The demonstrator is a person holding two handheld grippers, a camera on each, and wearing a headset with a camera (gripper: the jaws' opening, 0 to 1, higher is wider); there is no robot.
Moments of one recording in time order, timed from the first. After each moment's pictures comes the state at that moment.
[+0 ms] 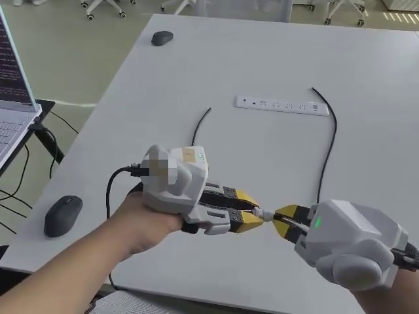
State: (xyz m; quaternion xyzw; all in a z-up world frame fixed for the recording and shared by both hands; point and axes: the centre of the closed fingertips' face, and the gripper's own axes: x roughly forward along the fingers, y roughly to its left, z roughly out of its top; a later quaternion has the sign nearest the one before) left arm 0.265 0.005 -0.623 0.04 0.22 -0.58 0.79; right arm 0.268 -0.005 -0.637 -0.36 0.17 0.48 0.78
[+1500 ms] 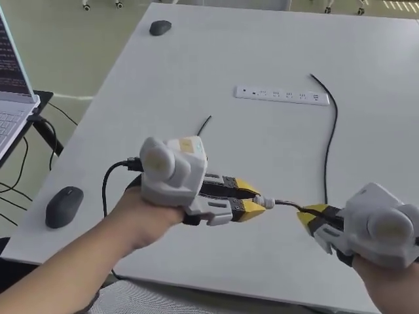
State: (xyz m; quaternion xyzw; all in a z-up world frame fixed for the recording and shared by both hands) left arm 0.261 0.006 -0.617 0.03 0.21 -0.56 0.80; right arm 0.288 -0.063 -0.683 -0.13 0.31 0.35 0.87
